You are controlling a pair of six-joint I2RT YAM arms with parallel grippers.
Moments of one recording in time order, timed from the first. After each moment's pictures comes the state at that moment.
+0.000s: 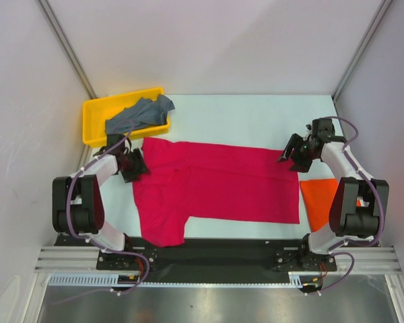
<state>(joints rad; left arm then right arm) 0.07 1.56 0.87 -0.42 0.18 -0.40 -0.09 1.55 1.09 -0.65 -0.35 0.41</state>
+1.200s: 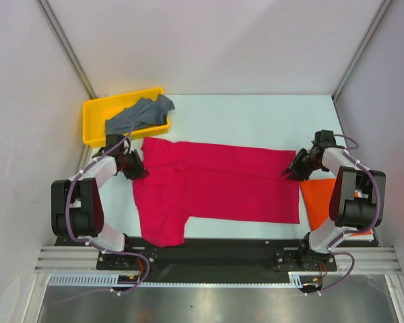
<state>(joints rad) 0.07 1.54 0.86 -0.40 0.28 -0.37 -0.17 1.63 0.97 -0.56 -0.37 0.54</state>
